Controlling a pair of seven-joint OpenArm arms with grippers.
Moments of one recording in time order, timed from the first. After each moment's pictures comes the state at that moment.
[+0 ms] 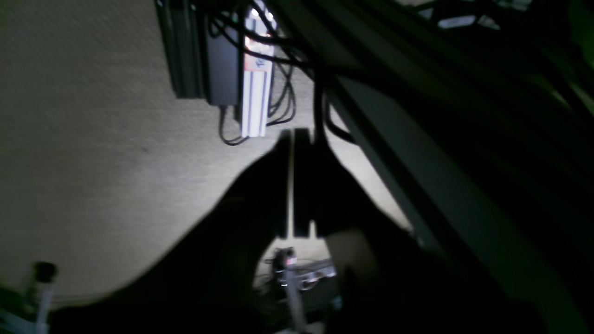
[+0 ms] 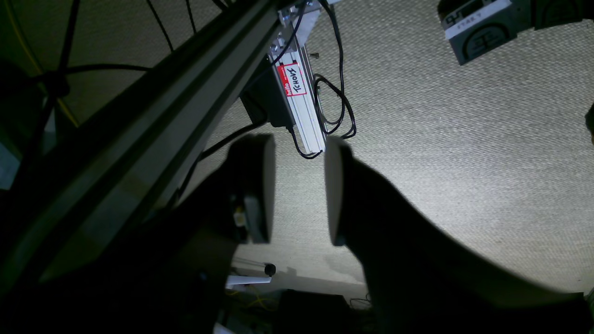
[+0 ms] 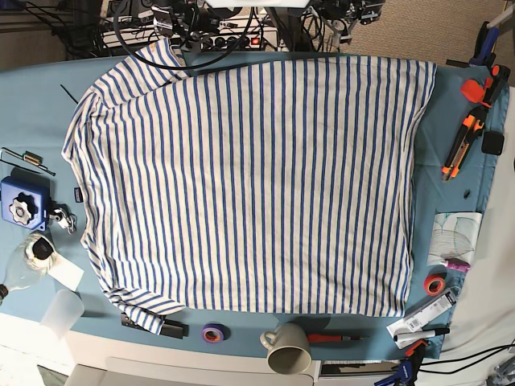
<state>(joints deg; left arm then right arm) 5.2 3.4 -20.7 15.0 4.9 -19.1 15.9 -6.0 2.3 20.0 24.9 1.1 16.4 -26.9</state>
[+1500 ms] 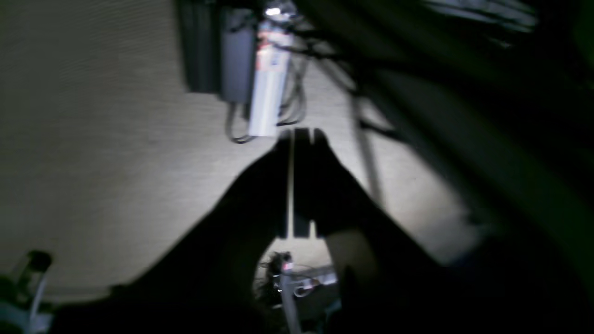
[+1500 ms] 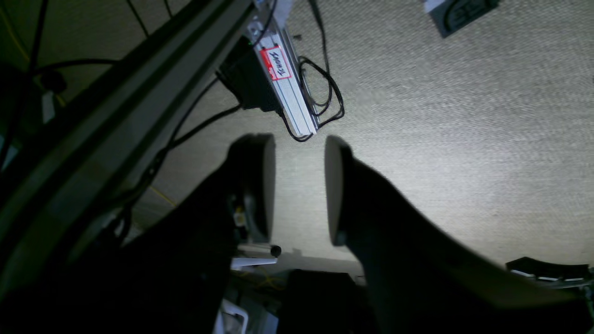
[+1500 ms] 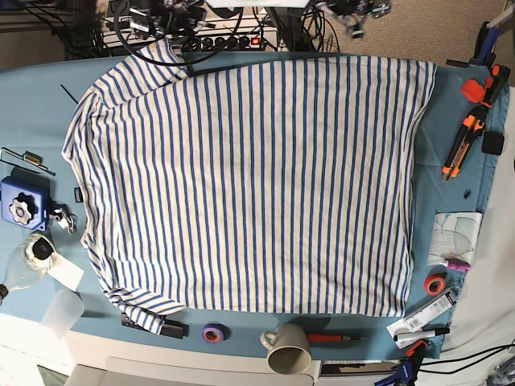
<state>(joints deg) 9.9 0.5 -20.7 20.3 2.2 -19.7 16.7 -6.0 8.8 20.0 25.1 7.2 20.5 -34.5</state>
